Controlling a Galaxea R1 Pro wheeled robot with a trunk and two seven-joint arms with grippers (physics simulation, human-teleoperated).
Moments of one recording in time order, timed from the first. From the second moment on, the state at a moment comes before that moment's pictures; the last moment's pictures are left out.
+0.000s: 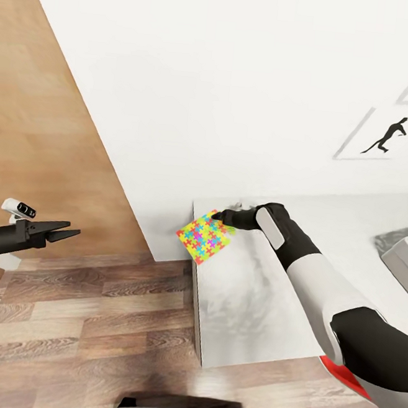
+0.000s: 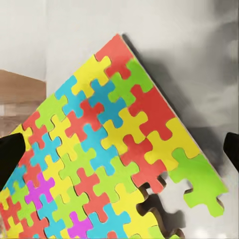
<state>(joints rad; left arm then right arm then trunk) -0.70 0.62 0.16 -1.14 0.58 1.04 -1.37 -1.26 0.03 0.36 -0.64 -0.65 0.78 0.03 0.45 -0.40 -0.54</state>
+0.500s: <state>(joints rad) -0.70 0.62 0.16 -1.14 0.58 1.04 -1.37 -1.24 0.01 0.34 -0.85 -0.66 0.90 0.03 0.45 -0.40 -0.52</state>
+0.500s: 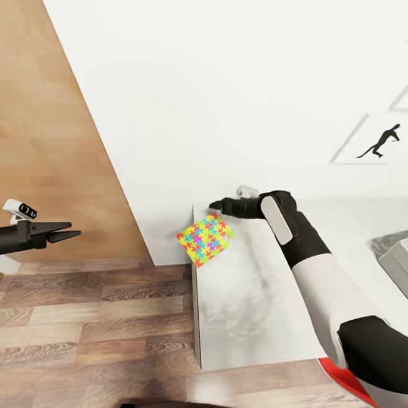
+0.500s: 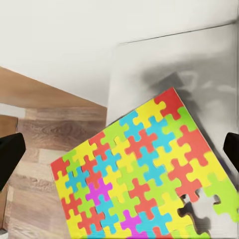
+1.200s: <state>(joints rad) -0.69 0.61 0.15 -1.12 0.56 1.02 -1.36 -0.86 -0.21 0.05 -1.37 -0.97 1.04 0.21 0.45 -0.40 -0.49</state>
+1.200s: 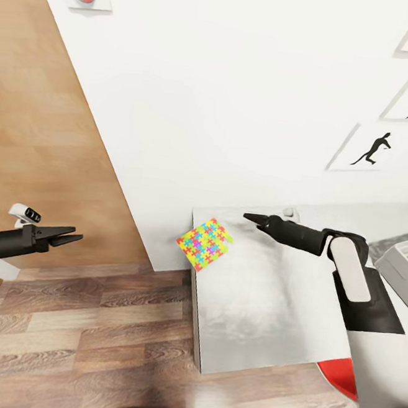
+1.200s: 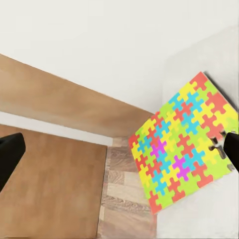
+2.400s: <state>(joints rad) -0.59 0.54 0.14 -1.11 0.51 0.90 -1.36 -0.13 -0.26 -0.28 -1.60 -1.10 0.90 1.00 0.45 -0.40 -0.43</state>
